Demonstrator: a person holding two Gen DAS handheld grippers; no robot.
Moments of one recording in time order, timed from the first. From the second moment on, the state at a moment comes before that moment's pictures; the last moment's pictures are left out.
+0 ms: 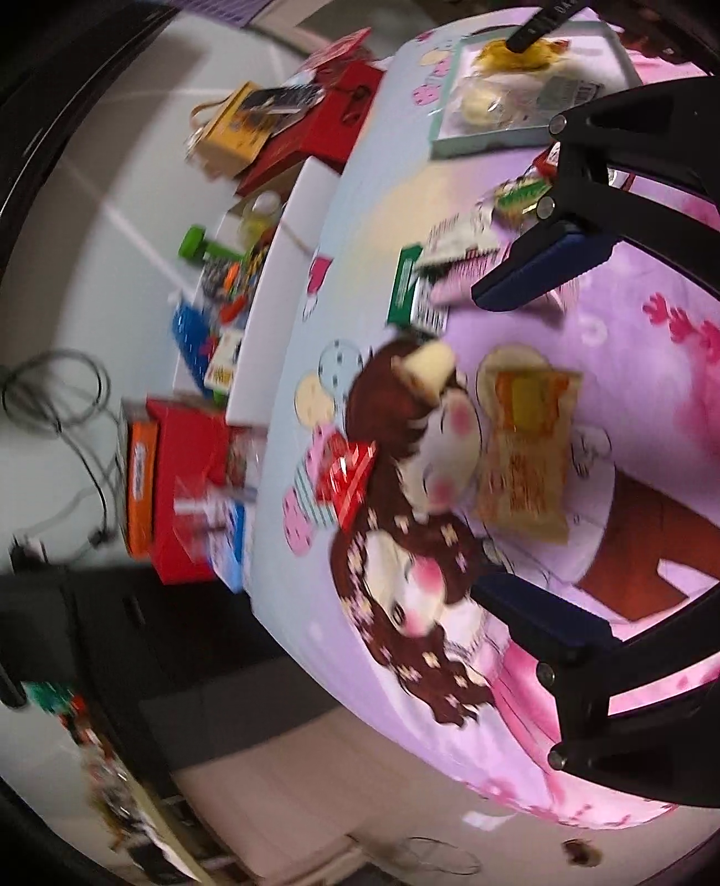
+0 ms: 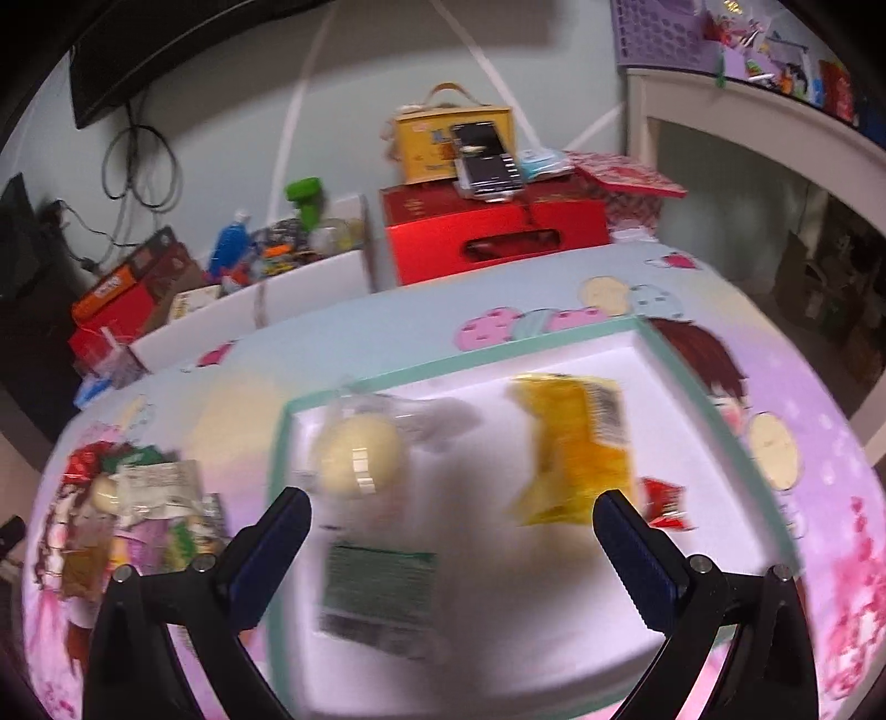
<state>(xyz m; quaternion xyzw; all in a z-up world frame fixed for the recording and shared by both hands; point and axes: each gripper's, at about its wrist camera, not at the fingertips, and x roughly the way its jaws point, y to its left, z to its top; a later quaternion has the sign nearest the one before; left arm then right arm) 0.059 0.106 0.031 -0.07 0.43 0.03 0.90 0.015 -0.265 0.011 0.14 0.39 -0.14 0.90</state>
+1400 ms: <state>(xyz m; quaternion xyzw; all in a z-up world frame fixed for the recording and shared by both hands) 0.102 0.124 -0.060 -0.10 0.55 0.06 0.83 0.044 -0.141 -0.034 0.09 0.48 0.00 0.87</state>
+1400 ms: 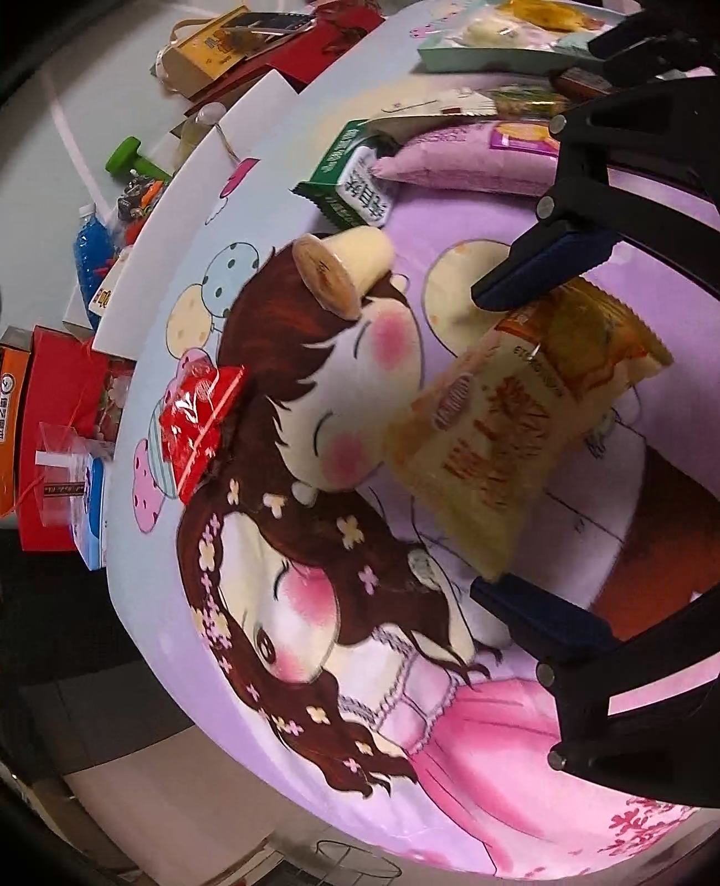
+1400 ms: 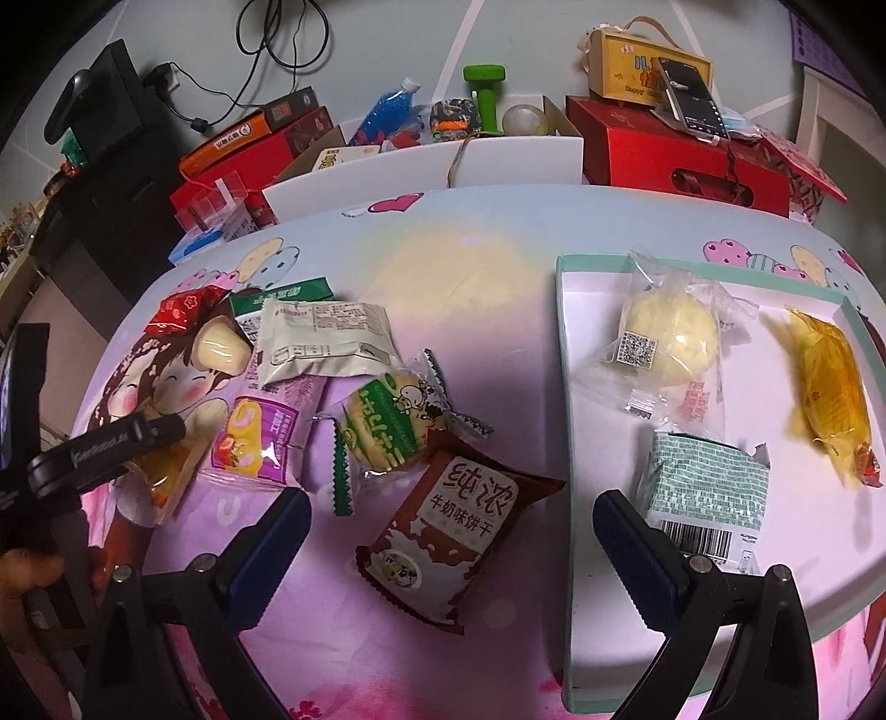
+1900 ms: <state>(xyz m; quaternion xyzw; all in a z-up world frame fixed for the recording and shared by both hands) 0.090 0.137 -0.057 -0.12 0.56 0.07 0.82 0.040 -0.134 -0.031 0.08 0.48 0.02 0.87</state>
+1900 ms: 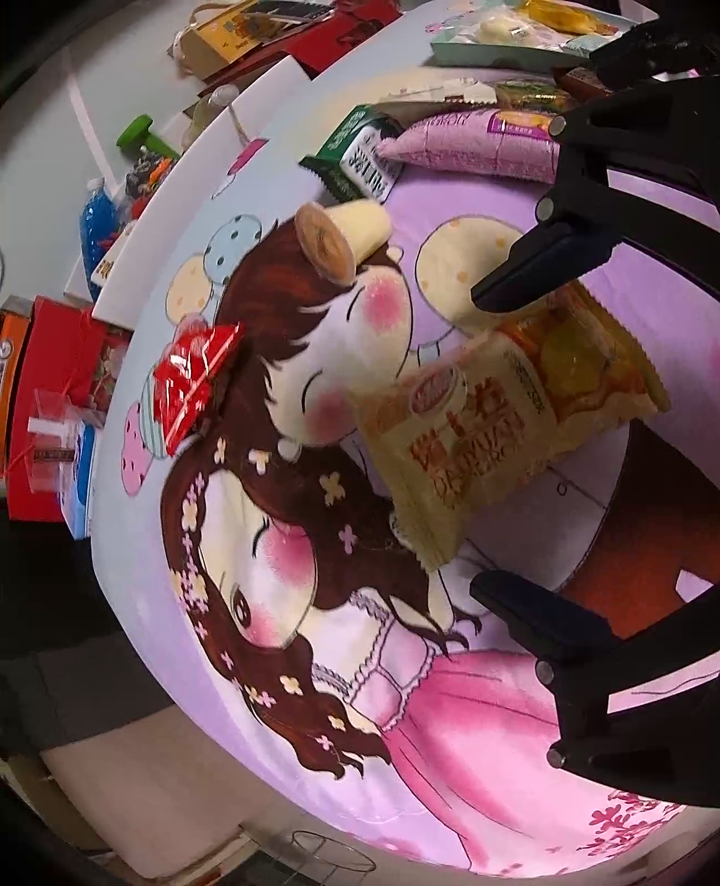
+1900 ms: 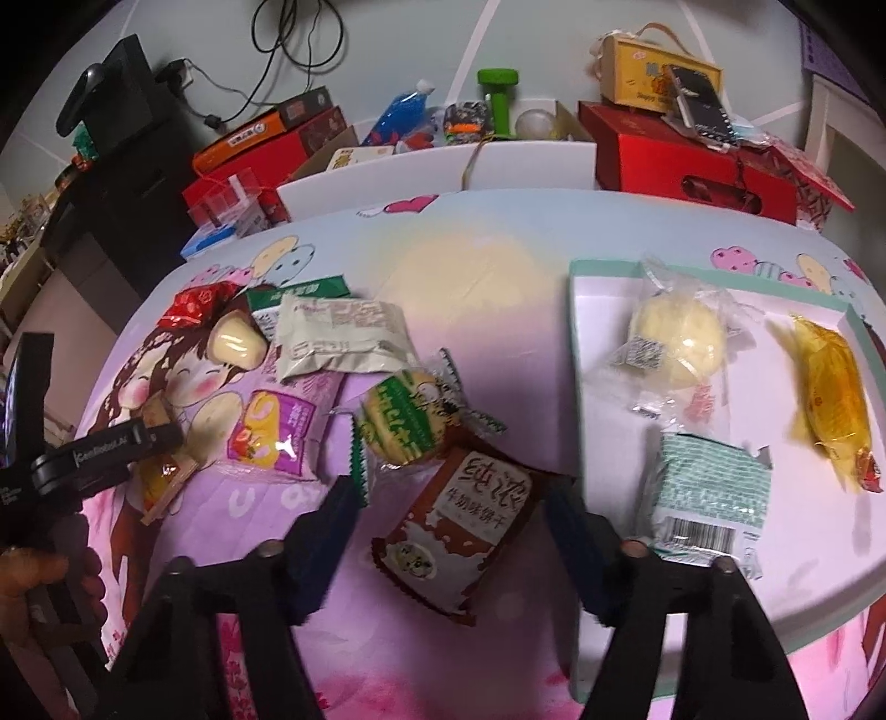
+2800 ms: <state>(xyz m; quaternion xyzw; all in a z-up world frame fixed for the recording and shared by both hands) 0.107 0.077 -0.045 -0.05 0.55 0.00 0.84 0.047 -0.123 -0.046 0.03 0.50 -0.01 0.87</state>
